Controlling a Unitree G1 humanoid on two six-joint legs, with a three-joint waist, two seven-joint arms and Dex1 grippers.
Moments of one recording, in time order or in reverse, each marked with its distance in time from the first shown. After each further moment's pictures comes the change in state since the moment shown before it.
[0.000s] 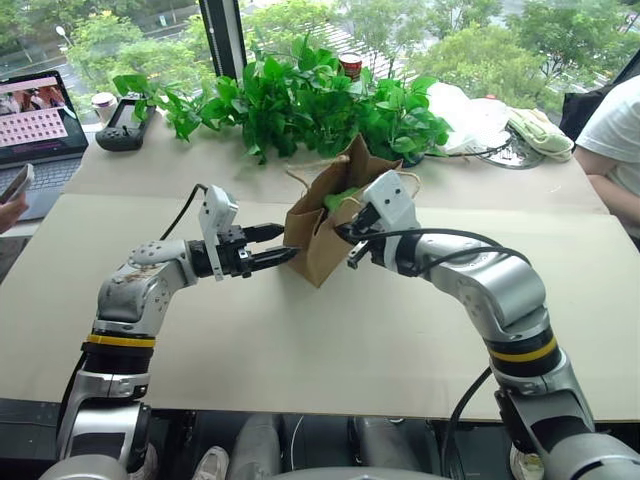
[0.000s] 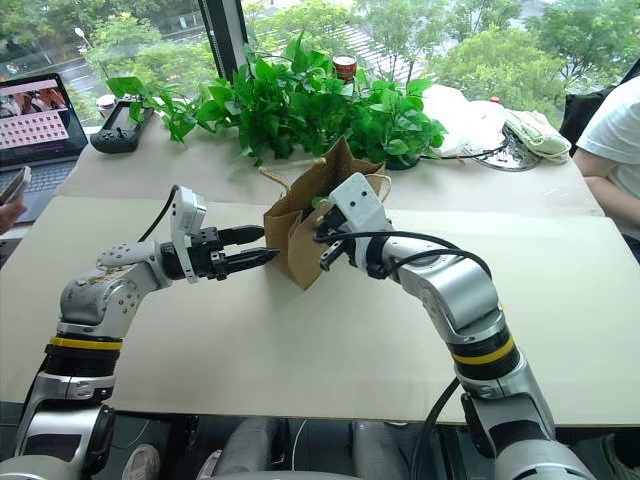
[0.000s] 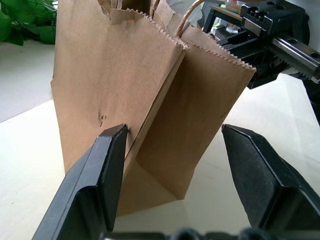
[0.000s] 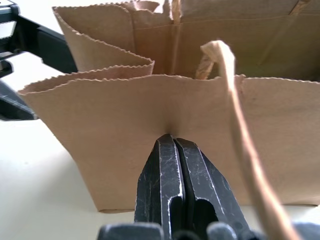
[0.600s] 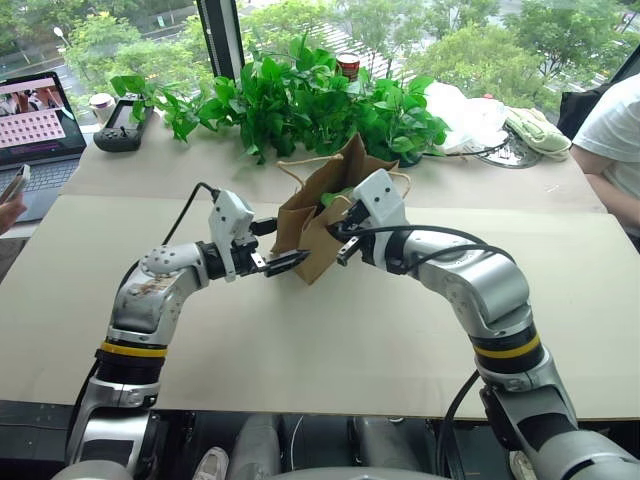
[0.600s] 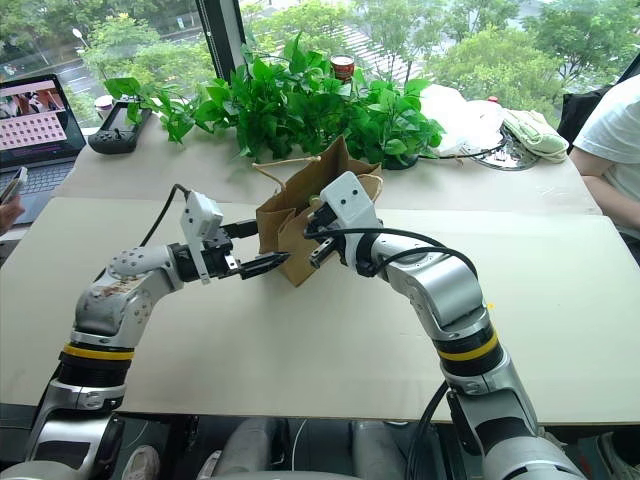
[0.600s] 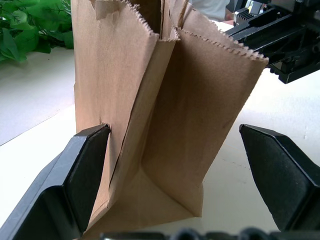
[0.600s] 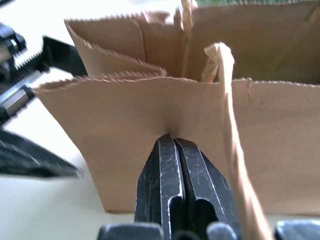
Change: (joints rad) left arm 0.041 -0.079 -0.053 -0.069 0.140 -0.093 0.164; right arm -0.028 0.064 0.002 0.013 -0.034 0.024 -0.003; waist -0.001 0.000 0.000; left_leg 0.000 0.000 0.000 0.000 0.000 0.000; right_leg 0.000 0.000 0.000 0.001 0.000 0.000
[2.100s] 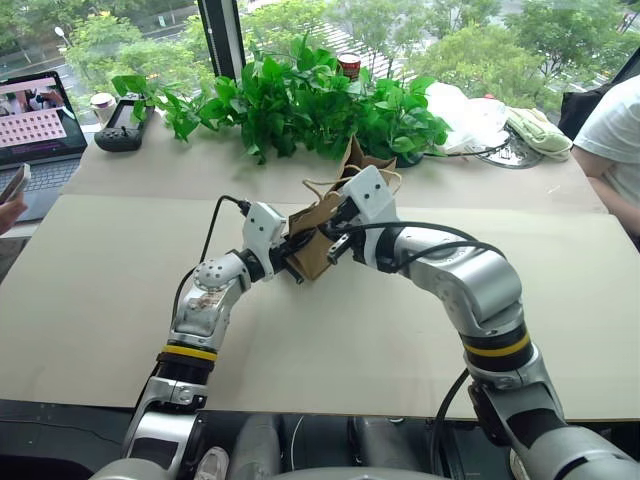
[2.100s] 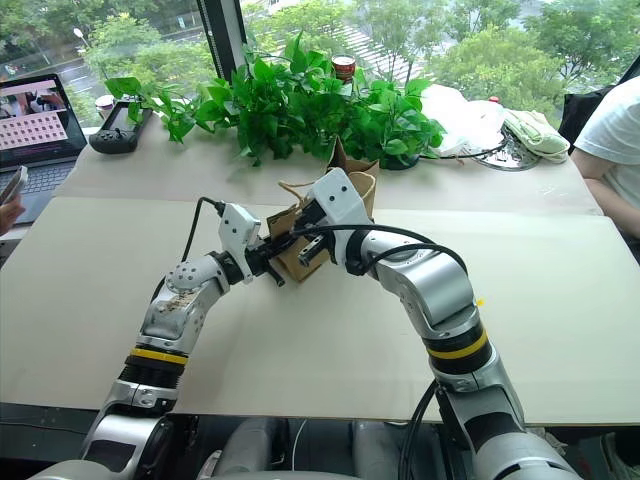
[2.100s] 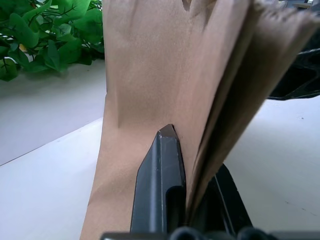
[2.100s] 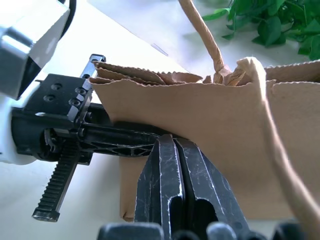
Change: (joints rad) left arm -0.021 -0.211 -0.034 0.198 0.169 -0.254 0.189; right arm 0.008 -0.006 0.000 -0.077 0.004 0.066 0.015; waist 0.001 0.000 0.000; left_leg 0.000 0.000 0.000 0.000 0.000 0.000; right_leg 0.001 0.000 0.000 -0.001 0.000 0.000
